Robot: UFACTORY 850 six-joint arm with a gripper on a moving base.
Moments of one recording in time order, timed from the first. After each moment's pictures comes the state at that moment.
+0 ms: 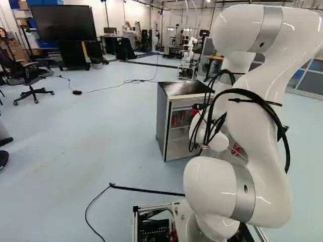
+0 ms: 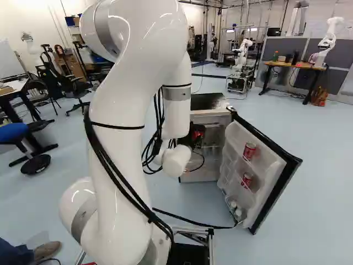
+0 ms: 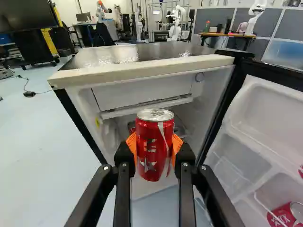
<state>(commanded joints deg) -23.7 -27.9 -22.2 -13.2 78.5 0.0</state>
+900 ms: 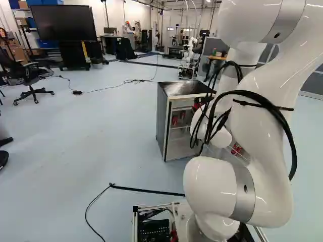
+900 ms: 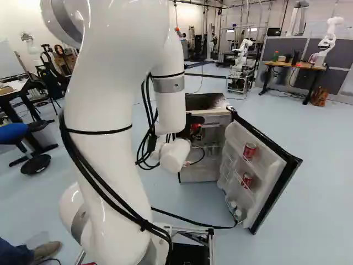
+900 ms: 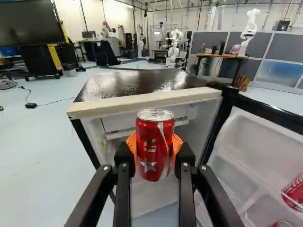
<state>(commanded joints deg) -23.7 -19.4 -19.8 -13.2 78.5 0.0</state>
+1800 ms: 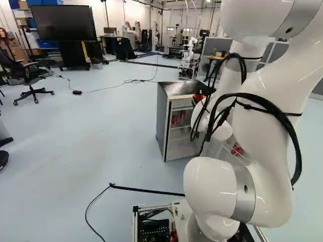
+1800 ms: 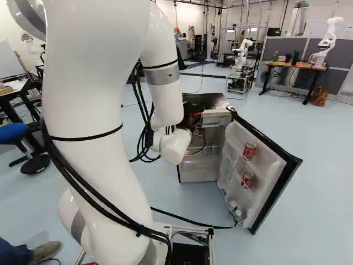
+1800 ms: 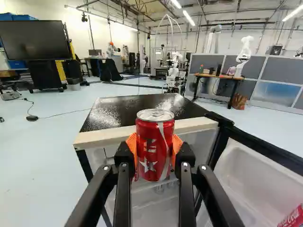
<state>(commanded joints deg) -22.8 -14.6 -22.1 -13.2 78.5 0.0</state>
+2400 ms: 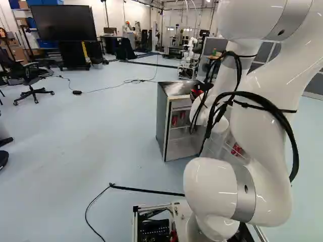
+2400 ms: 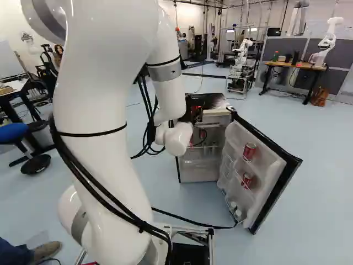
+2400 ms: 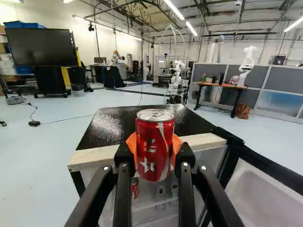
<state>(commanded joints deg) -21.2 -18.3 -28.6 -13.2 78.5 0.0</state>
